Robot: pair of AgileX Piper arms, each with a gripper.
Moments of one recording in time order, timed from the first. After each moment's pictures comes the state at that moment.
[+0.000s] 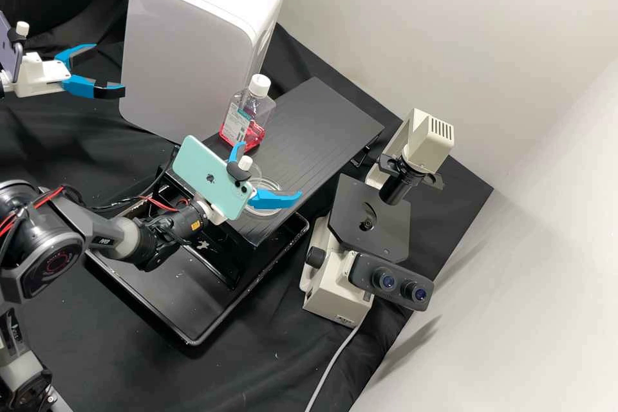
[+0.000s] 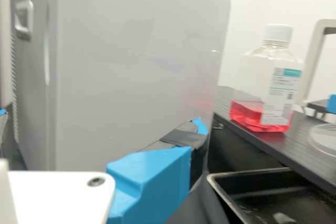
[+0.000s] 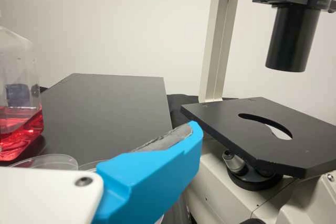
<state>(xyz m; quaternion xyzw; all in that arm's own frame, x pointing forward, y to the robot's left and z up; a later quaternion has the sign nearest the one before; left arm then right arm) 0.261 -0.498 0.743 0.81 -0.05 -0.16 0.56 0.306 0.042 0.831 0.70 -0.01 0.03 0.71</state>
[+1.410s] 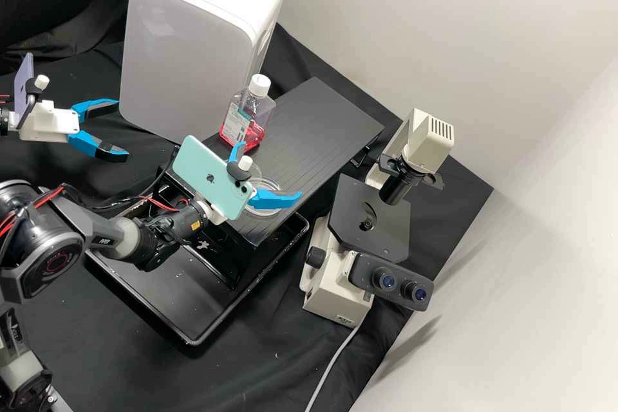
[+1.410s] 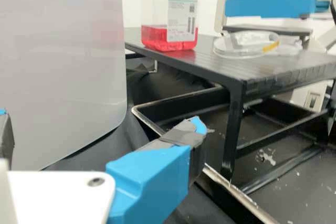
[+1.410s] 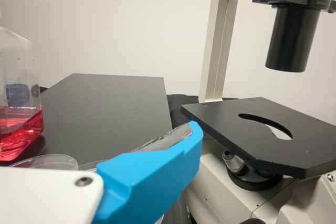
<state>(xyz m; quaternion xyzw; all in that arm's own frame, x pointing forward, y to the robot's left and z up) 0.241 -0.504 0.678 0.83 -0.02 -0.29 0.47 0.306 0.042 0.831 0.70 -0.01 0.03 0.71</state>
